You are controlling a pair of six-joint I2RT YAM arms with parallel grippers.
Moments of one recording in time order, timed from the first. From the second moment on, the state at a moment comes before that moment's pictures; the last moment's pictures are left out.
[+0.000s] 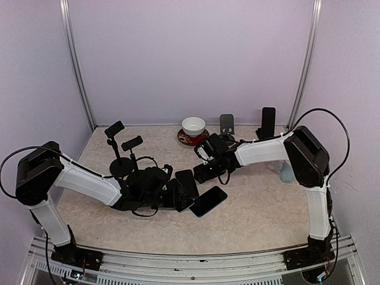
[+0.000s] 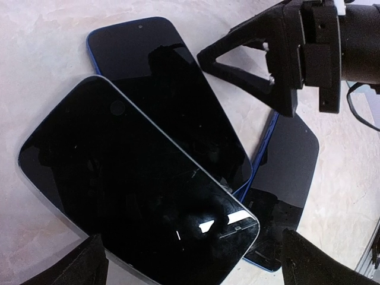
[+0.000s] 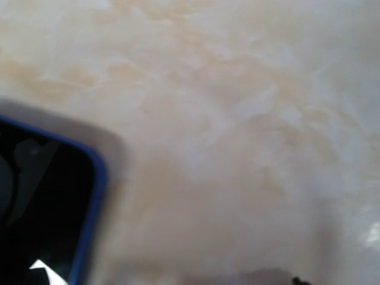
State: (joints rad) left arm -0.98 1.73 0.76 0.24 -0.14 -0.75; right arm 0.77 2.14 1.46 -0.26 0.04 0.23
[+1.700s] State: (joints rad) left arm -0.92 1.72 0.80 0.12 -0.06 -1.01; right arm 0.80 2.14 1.44 -0.23 0.08 0.23
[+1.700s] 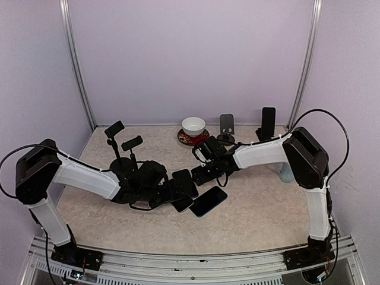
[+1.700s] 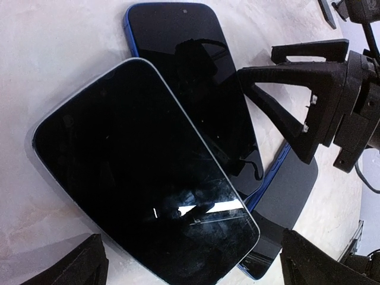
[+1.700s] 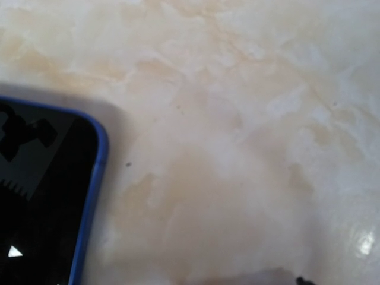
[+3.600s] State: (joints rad) left arm -1.02 1.96 1.20 -0.26 -0.44 -0.81; right arm 0.73 1.86 1.20 -0.29 0.12 0.23
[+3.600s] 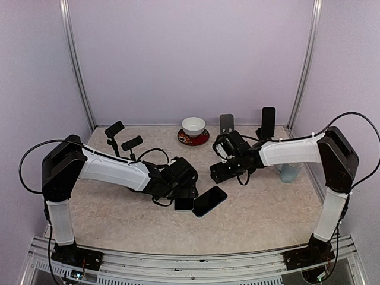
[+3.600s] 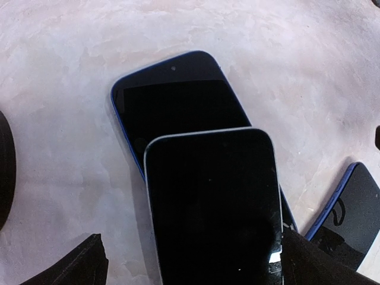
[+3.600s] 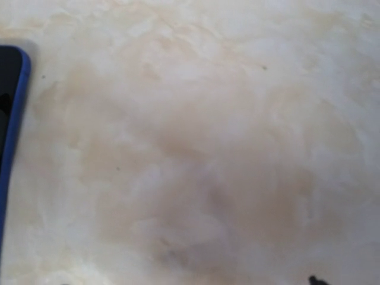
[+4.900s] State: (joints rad) left arm -1.03 2.03 1.26 -0.27 -0.39 -0.78; right arm 0.71 1.80 1.16 -0.26 0.14 0.23
